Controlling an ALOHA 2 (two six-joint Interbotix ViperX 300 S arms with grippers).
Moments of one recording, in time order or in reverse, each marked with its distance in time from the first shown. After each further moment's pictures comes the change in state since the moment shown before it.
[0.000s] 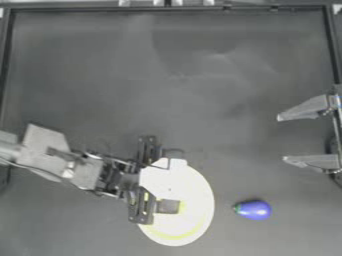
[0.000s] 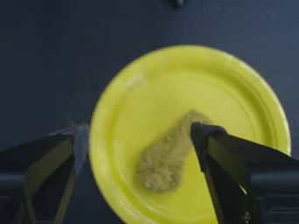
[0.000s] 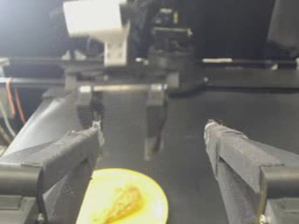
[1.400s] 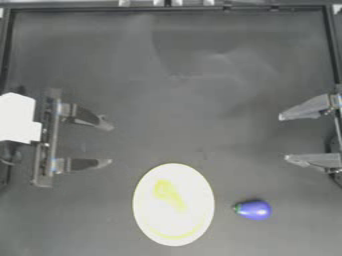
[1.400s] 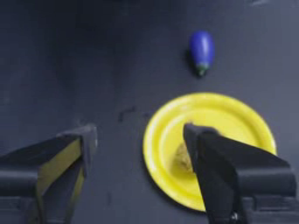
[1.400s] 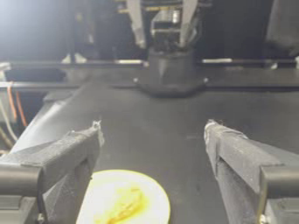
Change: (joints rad) left arm 0.127 -0.699 0.518 0.046 -0.314 -0.049; right arm -0.014 -0.017 0.008 0.020 0.005 -0.002
